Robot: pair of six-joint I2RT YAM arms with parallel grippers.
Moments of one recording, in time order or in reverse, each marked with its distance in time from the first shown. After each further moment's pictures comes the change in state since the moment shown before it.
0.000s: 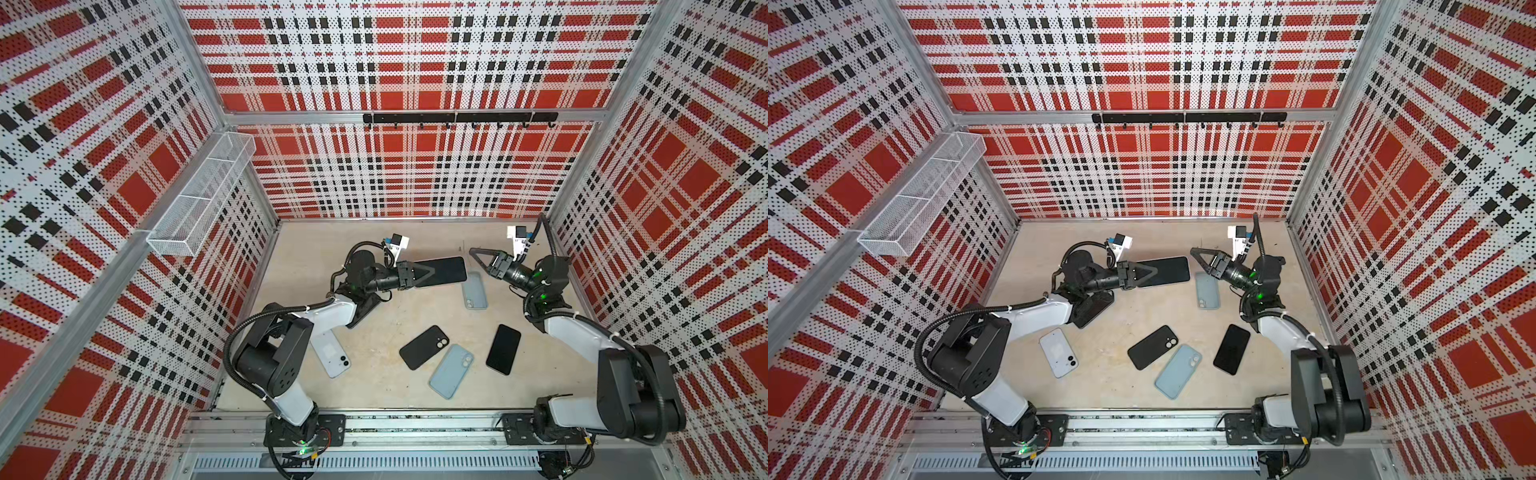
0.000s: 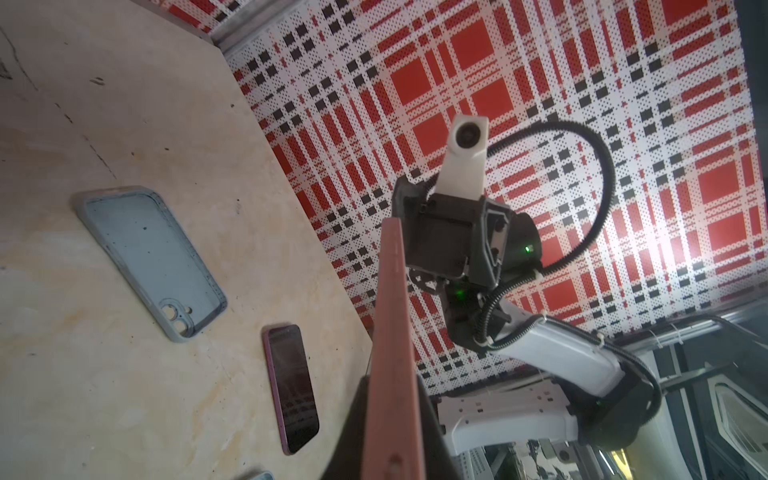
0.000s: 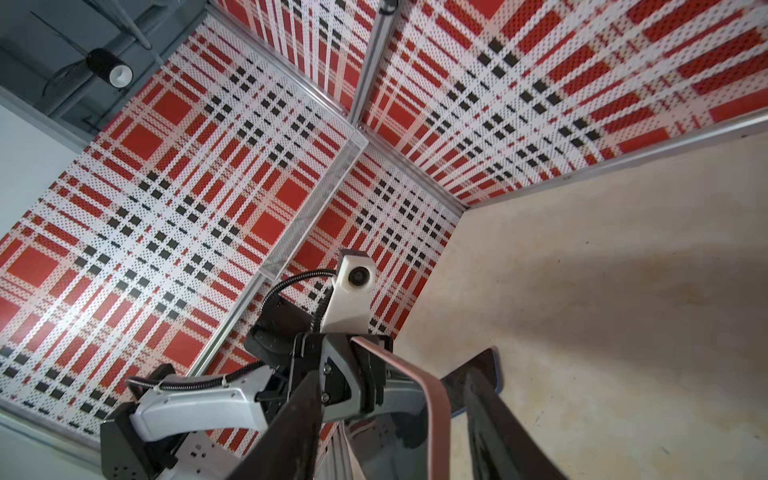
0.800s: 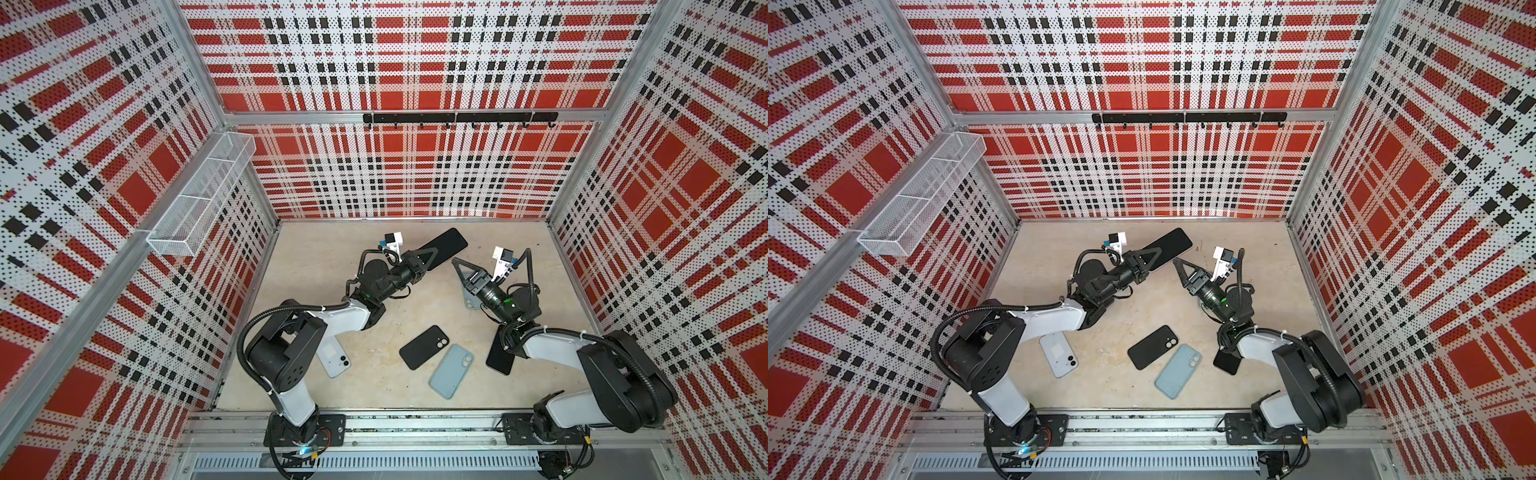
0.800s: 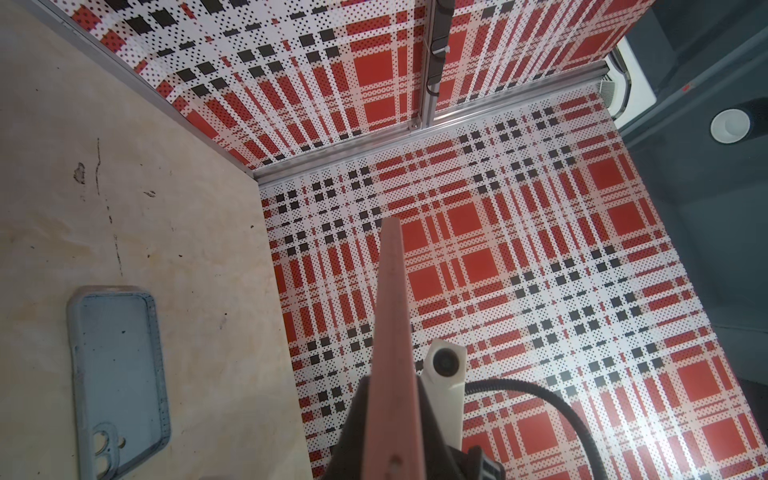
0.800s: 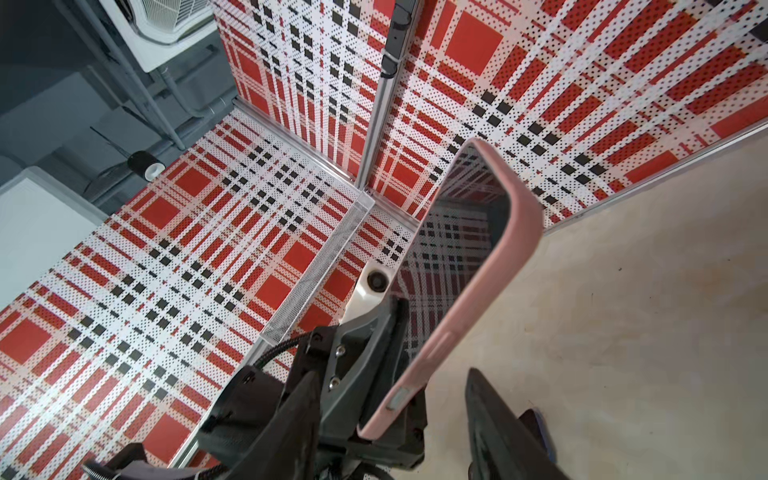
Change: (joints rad) left arm -0.136 0.067 0.014 0.198 -0.548 -0.247; right arm 0.319 0.121 -0.195 0.444 0.541 0.100
